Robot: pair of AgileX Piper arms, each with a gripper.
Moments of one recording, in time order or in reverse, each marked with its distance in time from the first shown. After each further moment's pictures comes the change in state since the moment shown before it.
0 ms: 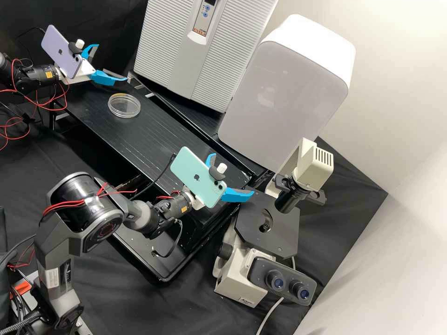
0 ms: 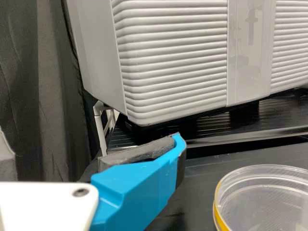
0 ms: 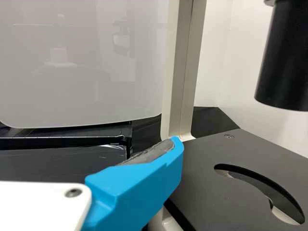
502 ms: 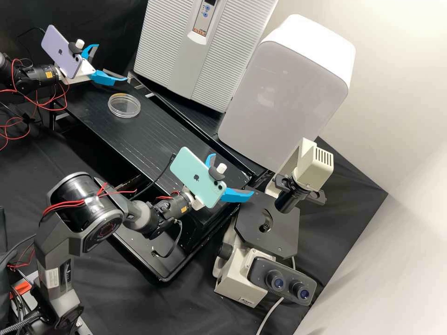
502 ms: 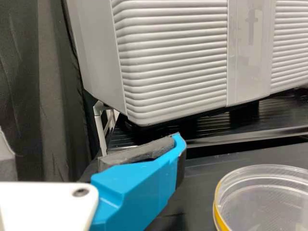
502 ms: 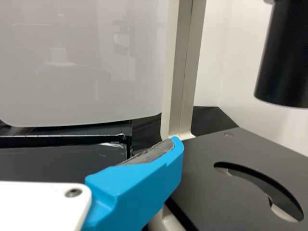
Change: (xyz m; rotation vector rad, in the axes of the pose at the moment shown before) left arm 0.000 0.000 0.000 0.000 0.000 0.000; right arm -0.004 -0.002 0.001 0.000 0.000 -0.006
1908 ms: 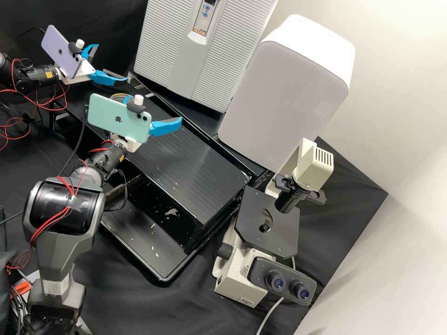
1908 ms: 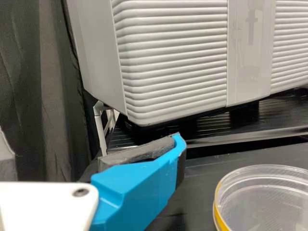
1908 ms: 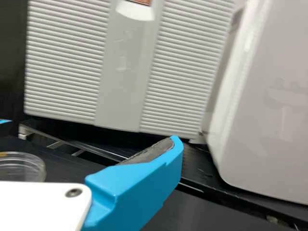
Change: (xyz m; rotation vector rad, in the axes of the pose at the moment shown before) left arm 0.000 0.000 0.000 0.000 0.000 0.000; right arm -0.059 -0.106 -0.171 -0.132 0.390 -0.230
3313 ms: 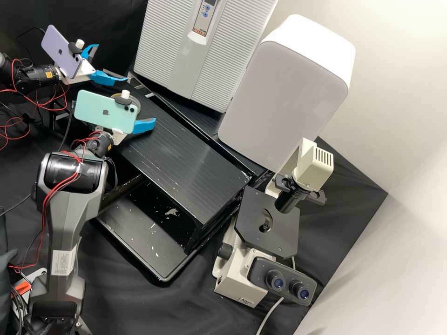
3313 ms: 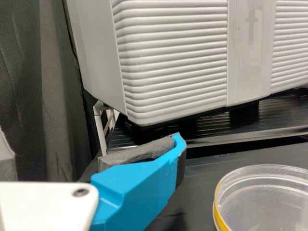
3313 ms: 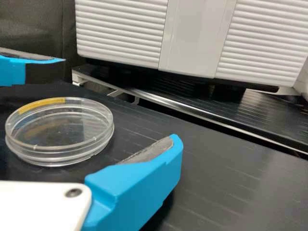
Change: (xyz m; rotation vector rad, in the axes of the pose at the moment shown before) left arm 0.000 0.000 0.000 0.000 0.000 0.000; right arm 0.040 -0.069 -0.009 0.072 -0.045 -0.238
